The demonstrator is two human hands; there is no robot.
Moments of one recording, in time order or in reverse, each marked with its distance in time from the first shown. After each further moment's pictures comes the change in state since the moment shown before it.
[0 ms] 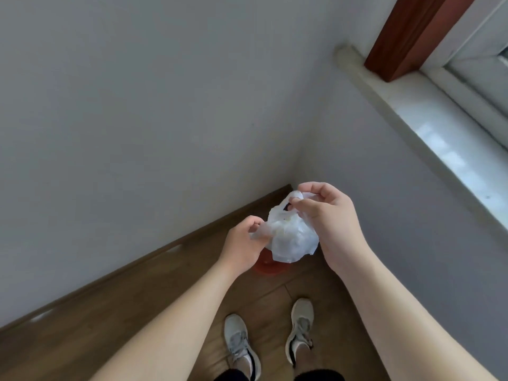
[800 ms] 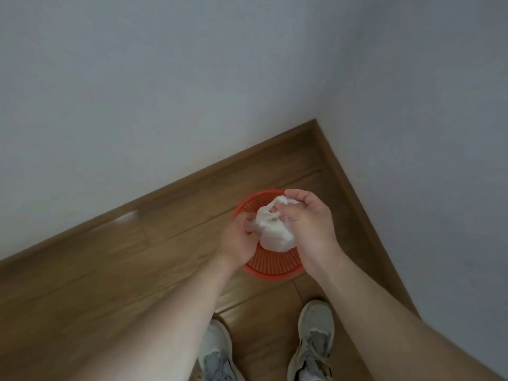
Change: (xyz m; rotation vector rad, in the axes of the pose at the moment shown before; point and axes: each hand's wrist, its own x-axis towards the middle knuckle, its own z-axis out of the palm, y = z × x) left_hand 0.205 -0.324 0.195 0.081 -0.035 -0.327; right_hand 0.265 0.378 0.076 0.037 -0.039 0.373
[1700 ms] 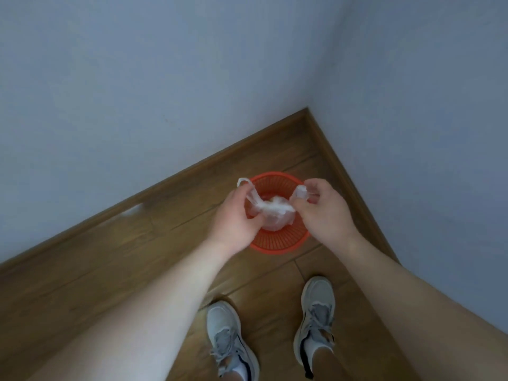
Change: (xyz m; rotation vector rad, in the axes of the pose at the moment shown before) left_hand -0.056 0.019 -0.031 0.162 0.076 0.216; right_hand -0.031 0.021 -0.045 -0.572 0.042 -0.264
